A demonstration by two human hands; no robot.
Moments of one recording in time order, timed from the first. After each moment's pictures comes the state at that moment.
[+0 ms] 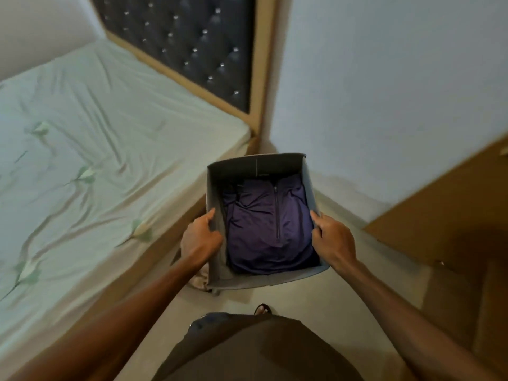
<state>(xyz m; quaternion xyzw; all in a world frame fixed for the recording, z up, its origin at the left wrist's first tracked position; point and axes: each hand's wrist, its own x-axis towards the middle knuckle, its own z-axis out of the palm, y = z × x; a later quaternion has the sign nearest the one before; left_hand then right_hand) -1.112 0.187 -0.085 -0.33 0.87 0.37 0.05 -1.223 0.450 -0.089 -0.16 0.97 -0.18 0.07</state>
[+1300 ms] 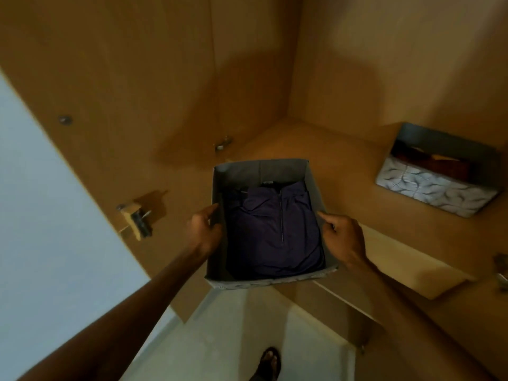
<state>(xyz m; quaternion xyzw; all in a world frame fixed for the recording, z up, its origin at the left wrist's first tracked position) -1.512 0.795 0.011 0.43 0.77 0.41 0.24 -1.222 0.896 0.017 0.56 0.75 -0.22 -0.27</state>
